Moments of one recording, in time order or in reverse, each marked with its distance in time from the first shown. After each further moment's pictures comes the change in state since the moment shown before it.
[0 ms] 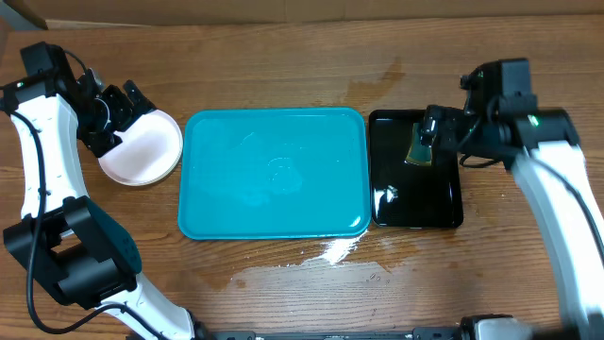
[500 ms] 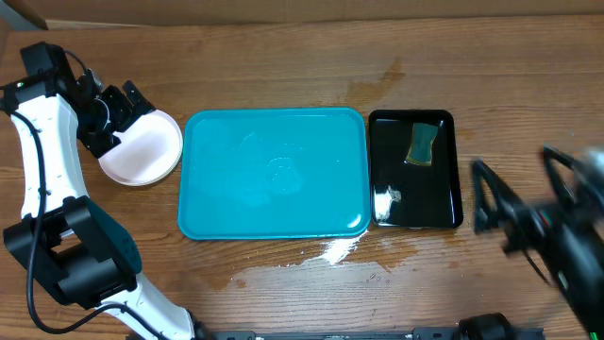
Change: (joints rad) left arm 0.000 0.000 0.000 0.000 -0.014 0.000; right arm 0.099 -0.842 -0.055 0.138 0.038 -0.073
